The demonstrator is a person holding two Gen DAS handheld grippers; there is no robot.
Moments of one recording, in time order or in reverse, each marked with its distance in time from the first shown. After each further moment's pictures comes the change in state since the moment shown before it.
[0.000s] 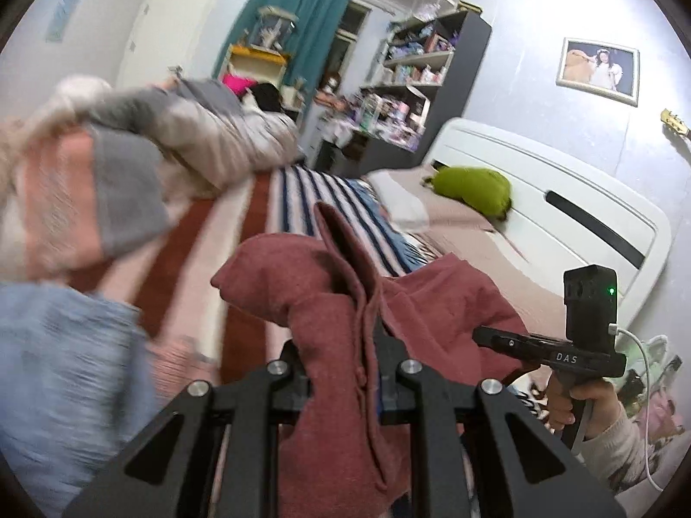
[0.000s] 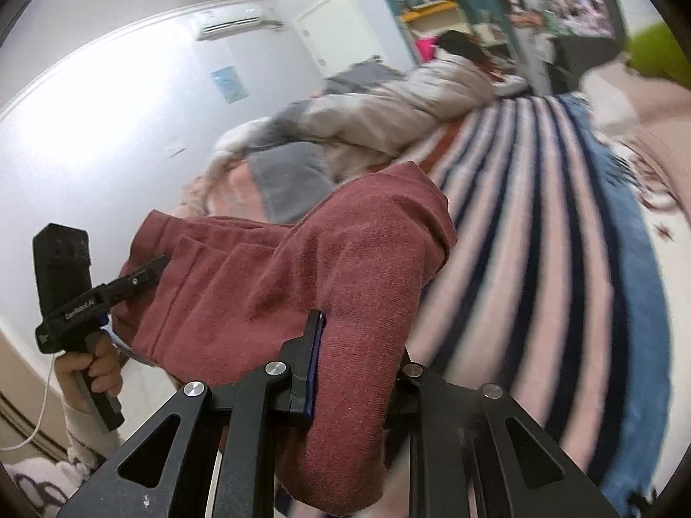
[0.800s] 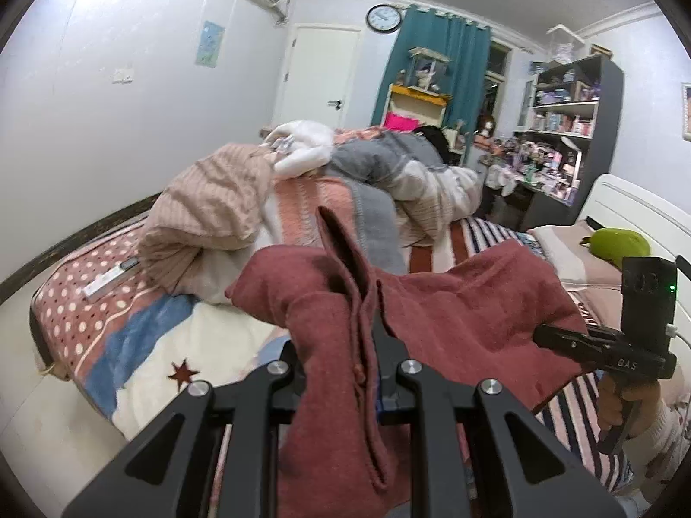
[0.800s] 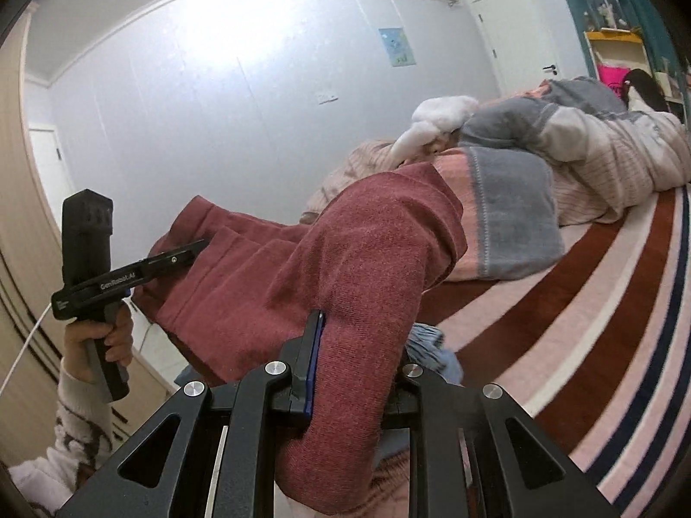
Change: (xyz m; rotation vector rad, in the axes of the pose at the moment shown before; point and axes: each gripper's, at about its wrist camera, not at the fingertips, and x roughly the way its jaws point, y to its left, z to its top) left arm -0.149 0.183 0.015 -0.138 -0.092 0.507; right arm 0.185 0.201 0.063 -0.298 0.109 0.368
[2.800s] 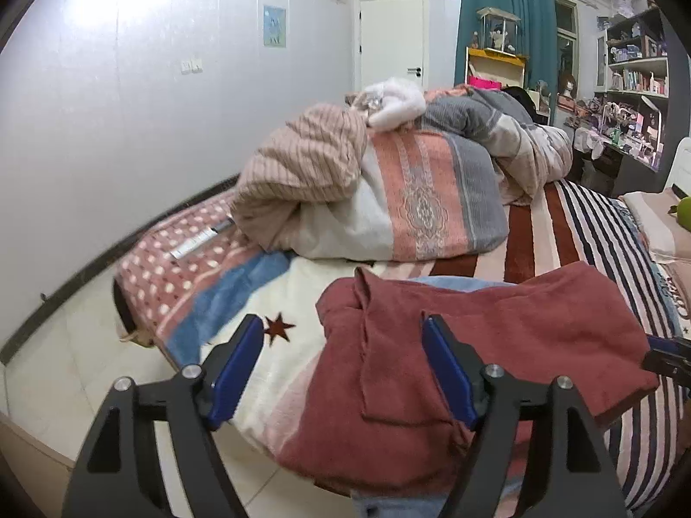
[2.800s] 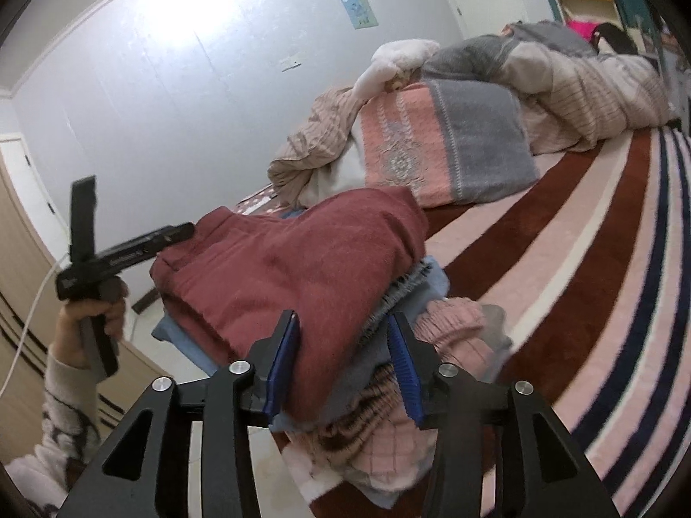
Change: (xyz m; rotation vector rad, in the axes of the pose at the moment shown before) left arm 0.000 0.007 -0.037 0.035 0.077 0.355; right arm -0.011 -0.007 -0.053 0.087 0.092 -0.108
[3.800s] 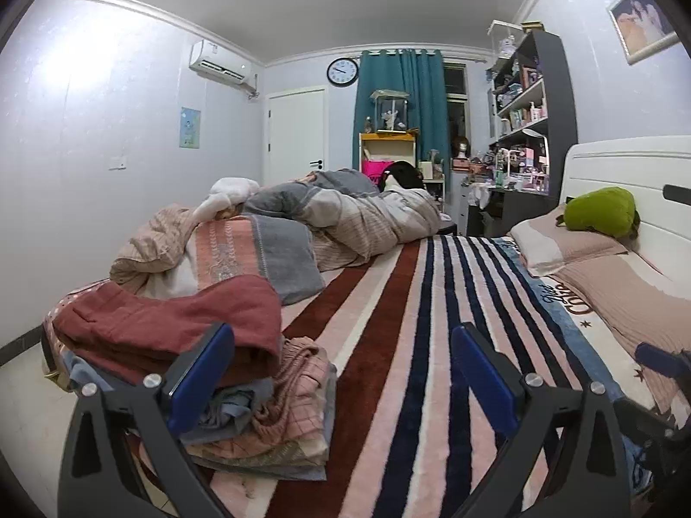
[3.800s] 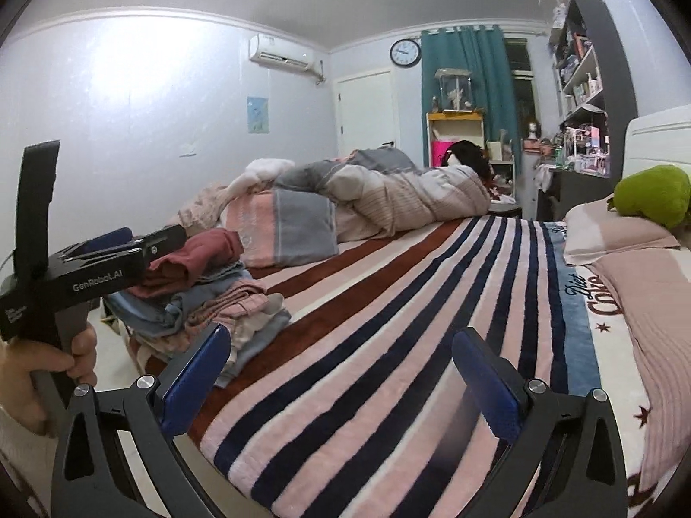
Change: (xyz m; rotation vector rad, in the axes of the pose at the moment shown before) left arm -0.162 -0.267 -0.104 0.105 -0.355 -0.255; right arm -0.237 -0.005 -0.169 -0.047 -0.394 -0.495
